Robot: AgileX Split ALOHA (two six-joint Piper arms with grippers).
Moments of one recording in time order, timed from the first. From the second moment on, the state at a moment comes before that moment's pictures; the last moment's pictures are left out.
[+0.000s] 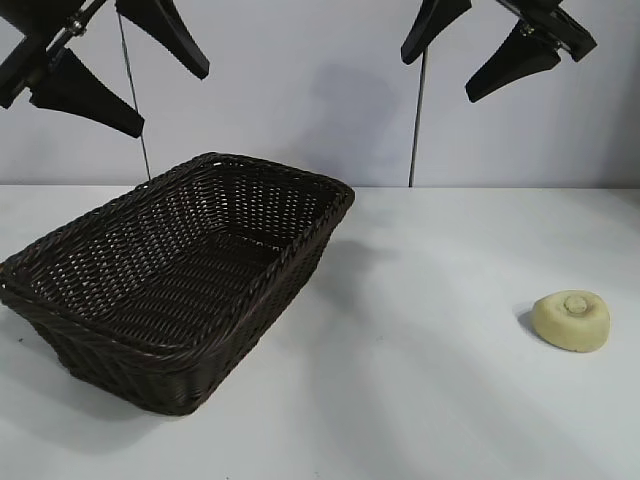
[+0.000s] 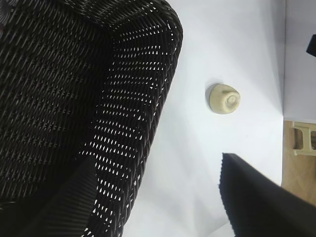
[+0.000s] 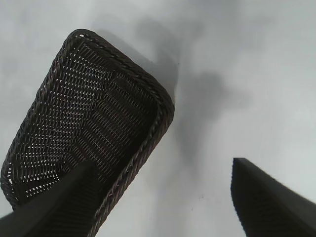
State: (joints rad) left arm -0.22 1.68 -1.33 -0.75 0.95 0.14; right arm 0.14 1.83 -1.64 0.52 1.00 -0.16
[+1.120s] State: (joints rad) left arm -0.22 1.68 -1.33 -0.75 0.90 0.14; right arm 0.14 1.83 -1.64 0.52 1.00 -0.16
